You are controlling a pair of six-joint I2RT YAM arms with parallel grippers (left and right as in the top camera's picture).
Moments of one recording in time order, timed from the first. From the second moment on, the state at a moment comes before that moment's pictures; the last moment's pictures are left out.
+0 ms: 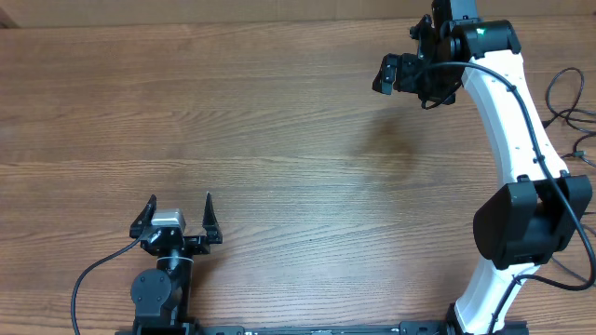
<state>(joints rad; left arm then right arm) -0.03 0.01 0.01 -0.08 -0.04 -0.05 0.11 2.01 1.96 -1.19 -0.26 0.20</state>
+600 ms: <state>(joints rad) -0.03 0.01 0.01 -0.08 -0.04 -0.05 0.11 1.70 1.96 -1.18 -0.18 0.20</state>
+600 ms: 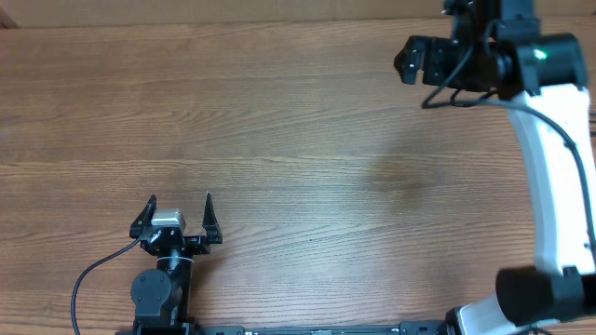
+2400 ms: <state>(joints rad) -0.03 0.01 0.01 -0.08 -0.04 -0.05 0.10 0.35 0.18 0.28 -0.12 0.20</state>
